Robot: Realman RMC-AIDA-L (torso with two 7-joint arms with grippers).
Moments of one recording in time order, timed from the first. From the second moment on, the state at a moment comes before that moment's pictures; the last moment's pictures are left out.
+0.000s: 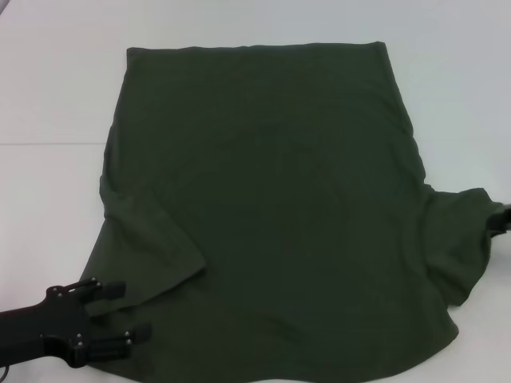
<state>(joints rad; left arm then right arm) -0.37 -2.13 0.47 0.83 2.16 1.68 -1.32 0.58 1.97 -0.59 -0.84 -2.42 -1.27 2.45</state>
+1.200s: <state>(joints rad) -0.37 -2.13 0.46 0.82 2.15 1.68 -1.33 0.72 2.08 -0.78 -0.75 -2.27 -1.24 2.28</state>
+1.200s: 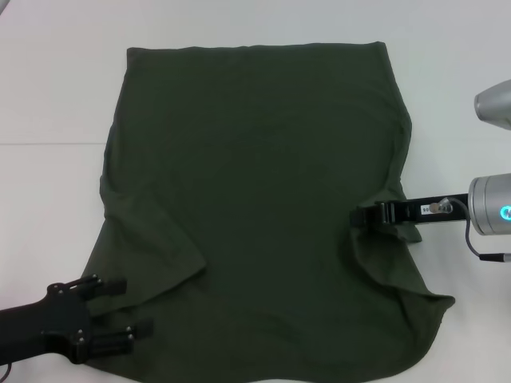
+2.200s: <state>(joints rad) -0.37 -2.13 0.46 0.81 2.15 1.68 -1.33 0.75 2.07 -0.81 -0.75 -2.28 -1.24 2.30</state>
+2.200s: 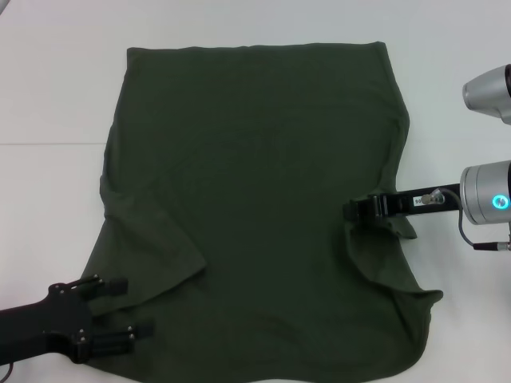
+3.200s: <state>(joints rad) -0.38 -2.13 0.46 0.80 2.15 1.68 -1.33 0.73 1.98 -0.81 -0.75 -2.37 -1.20 2.54</state>
